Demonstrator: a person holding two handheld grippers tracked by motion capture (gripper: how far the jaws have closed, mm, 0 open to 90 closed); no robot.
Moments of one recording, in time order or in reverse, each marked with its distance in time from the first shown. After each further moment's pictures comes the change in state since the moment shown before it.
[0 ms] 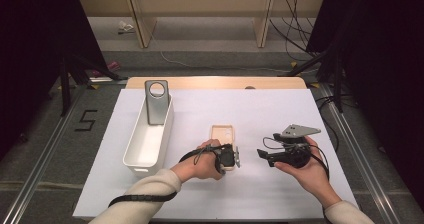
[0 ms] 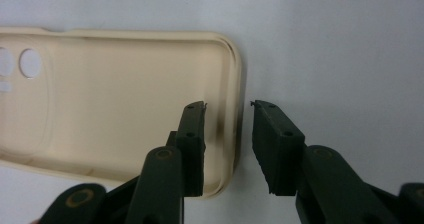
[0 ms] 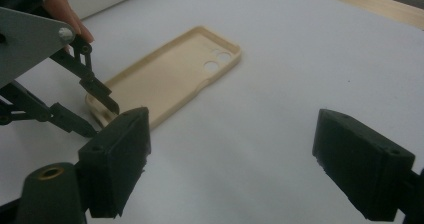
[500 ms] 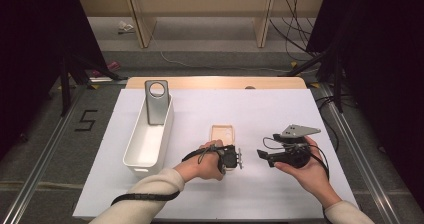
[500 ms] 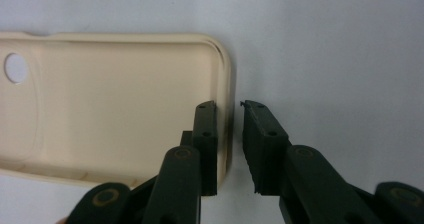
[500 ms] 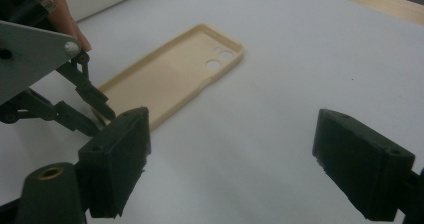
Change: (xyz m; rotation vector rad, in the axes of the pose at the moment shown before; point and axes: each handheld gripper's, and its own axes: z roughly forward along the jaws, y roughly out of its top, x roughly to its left) left arm -0.002 0.007 0.000 0.047 -0.018 0.030; right arm 0.000 0.000 0.000 0.005 0.010 0.004
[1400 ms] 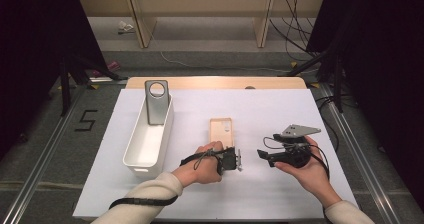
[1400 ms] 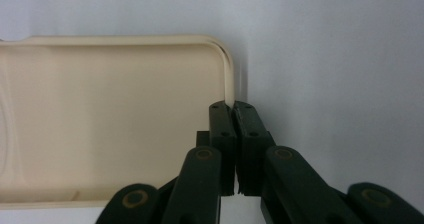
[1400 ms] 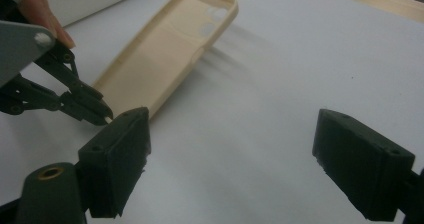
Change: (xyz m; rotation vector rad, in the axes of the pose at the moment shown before) left arm -0.008 -0.004 -0.004 -0.032 0.114 0.017; right arm -0.001 0.000 0.000 0.002 0.001 0.004
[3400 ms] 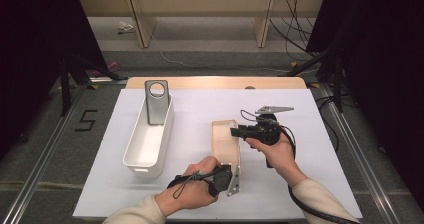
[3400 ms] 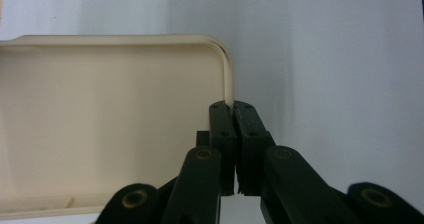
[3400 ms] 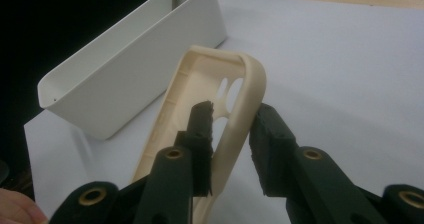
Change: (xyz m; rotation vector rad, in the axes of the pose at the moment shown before) left arm -0.053 -0.011 -0.047 -0.243 0.115 0.051; right arm 0.020 0.063 0.053 -0.067 0.224 0.217
